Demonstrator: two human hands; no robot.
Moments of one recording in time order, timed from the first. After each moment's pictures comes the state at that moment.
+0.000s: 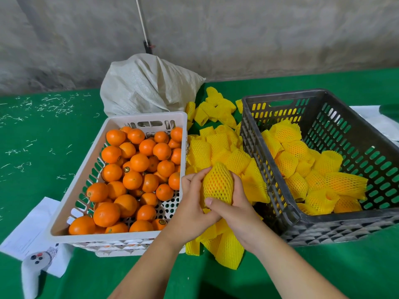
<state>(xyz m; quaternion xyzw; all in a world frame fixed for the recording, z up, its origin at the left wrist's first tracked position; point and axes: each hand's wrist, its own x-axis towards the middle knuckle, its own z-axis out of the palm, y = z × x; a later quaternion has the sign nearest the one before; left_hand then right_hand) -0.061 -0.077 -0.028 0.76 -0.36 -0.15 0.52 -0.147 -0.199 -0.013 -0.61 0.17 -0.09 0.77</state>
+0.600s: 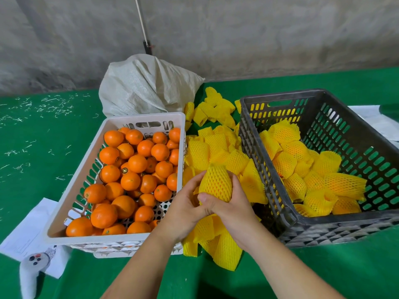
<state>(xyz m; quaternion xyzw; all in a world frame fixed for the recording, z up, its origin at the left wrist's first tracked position) -0.053 -0.076 -0.024 0.68 -0.27 -0.27 0.63 -0.139 -0.202 -0.016 -0.61 0.17 -0.13 0.76</state>
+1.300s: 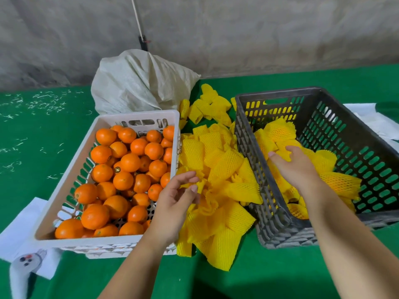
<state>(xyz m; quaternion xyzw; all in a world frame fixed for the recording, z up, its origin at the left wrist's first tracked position) -0.053 -0.077 -0.034 0.64 -0.18 -0.20 0.72 -0.135 -0.402 -0.018 -0.79 0.45 -0.08 0.40</state>
